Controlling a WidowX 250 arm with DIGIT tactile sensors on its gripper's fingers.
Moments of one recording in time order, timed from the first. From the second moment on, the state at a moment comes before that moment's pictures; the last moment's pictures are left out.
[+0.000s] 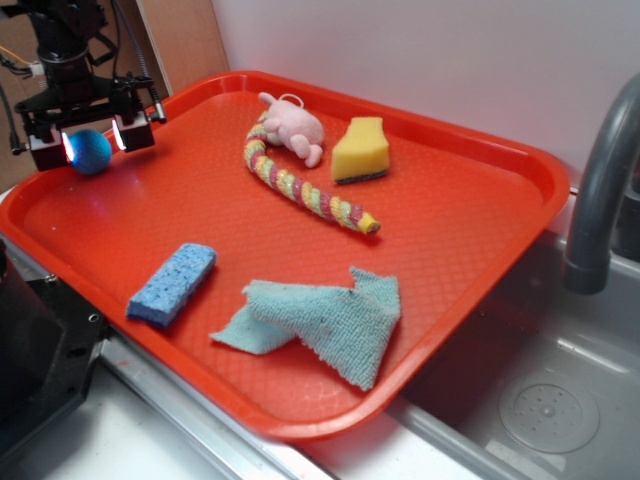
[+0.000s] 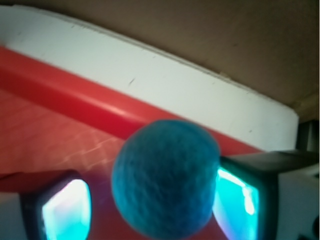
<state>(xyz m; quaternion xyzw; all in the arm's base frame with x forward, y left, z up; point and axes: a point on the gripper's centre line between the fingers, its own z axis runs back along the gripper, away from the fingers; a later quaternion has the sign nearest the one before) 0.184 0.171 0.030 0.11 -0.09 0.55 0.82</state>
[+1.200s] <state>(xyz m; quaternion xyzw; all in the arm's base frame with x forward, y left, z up) 0.207 0.107 0.092 0.04 -0.17 0.32 0.93</state>
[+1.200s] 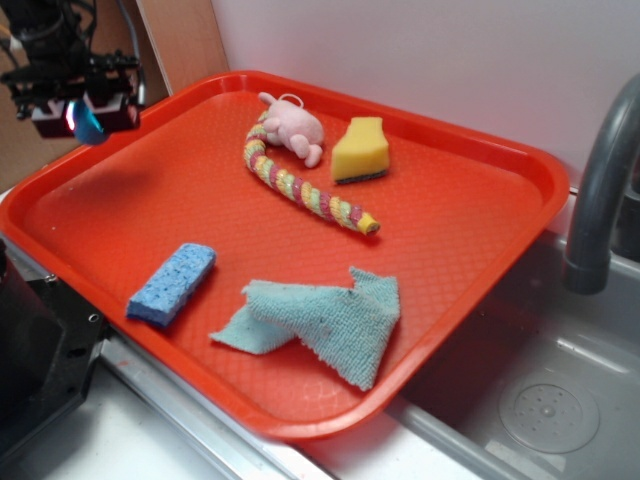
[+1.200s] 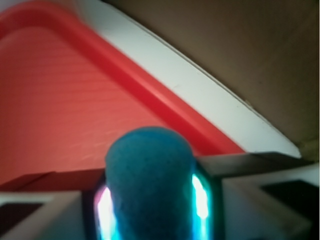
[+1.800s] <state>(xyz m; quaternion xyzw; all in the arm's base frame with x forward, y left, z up) 0.198 0.041 0.222 -0.04 -0.21 0.11 0.97</state>
